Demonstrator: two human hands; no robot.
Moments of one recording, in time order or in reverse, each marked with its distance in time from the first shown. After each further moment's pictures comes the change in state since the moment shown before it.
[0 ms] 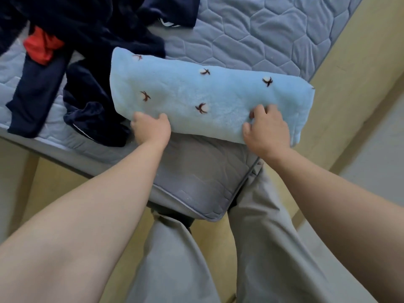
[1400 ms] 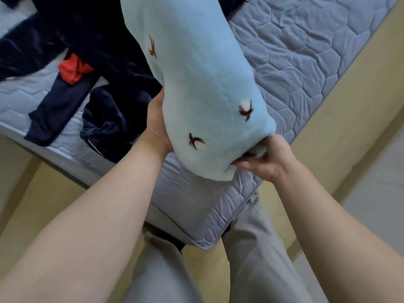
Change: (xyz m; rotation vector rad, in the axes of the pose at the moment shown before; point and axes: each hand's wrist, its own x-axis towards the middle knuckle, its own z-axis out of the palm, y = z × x) left_hand -0.029 0.095 -0.060 -1.467 -1.189 -0.019; right_hand 0.019 -0.035 -0.071 1.724 -0.526 0.828
